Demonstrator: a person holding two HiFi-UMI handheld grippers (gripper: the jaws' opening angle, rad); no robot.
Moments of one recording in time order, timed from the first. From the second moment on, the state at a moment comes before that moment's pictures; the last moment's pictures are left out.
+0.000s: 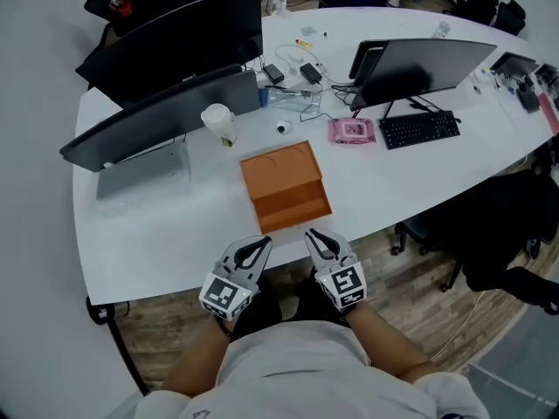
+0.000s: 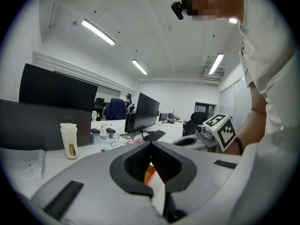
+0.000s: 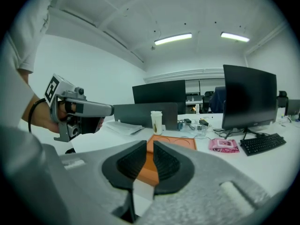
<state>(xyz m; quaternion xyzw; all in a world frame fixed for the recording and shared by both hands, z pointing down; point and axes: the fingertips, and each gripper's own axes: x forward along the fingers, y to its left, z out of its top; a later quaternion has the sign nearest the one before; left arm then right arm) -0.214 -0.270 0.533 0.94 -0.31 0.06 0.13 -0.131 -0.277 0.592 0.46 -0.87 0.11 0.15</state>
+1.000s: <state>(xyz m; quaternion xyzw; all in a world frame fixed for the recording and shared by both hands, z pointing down) -0.221 -0.292 0.661 0.93 -0.31 0.11 0.17 -0.131 -0.288 0.753 0.47 -0.83 0.21 0.22</state>
